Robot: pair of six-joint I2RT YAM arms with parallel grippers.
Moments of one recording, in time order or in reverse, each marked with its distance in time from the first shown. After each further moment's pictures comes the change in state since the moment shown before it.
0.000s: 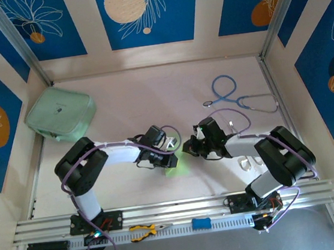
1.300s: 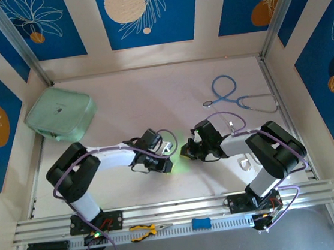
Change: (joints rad) left arm 0.000 -0.100 -0.067 -0.085 -0.020 0.048; right arm 0.010 0.094 0.010 0.028 -0.016 0.030
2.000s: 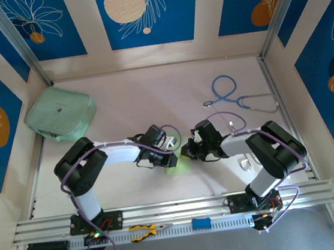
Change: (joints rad) left arm 0.002 0.095 0.075 0.061 0.001 -0.019; right arm -0.003 0.000 0.000 -0.002 -0.003 0.000
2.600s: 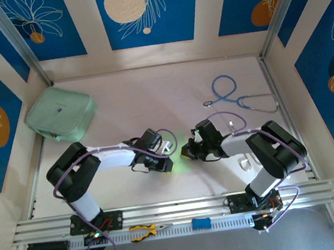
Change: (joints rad) left arm 0.002 -0.089 -0.078 -0.052 -0.011 0.001; right arm -0.008 0.000 0.000 -0.006 -0.011 -0.003
